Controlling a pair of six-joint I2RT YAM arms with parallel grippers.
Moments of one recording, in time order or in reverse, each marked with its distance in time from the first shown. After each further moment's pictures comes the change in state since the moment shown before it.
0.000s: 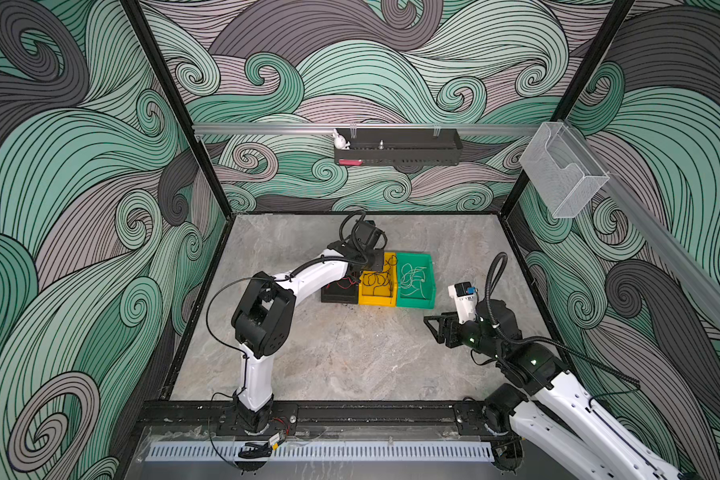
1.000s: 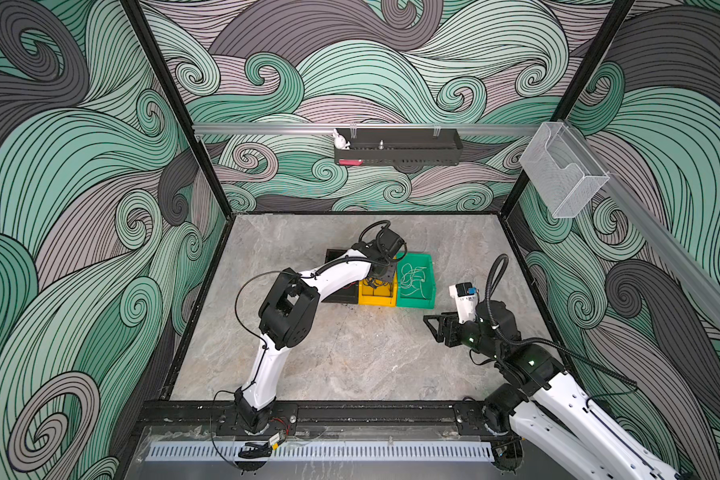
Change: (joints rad) left arm -0.084 0.171 0.194 -0.177 -0.106 0.092; right arm -0.012 -0.009 -0.031 0.041 -0.002 0.028
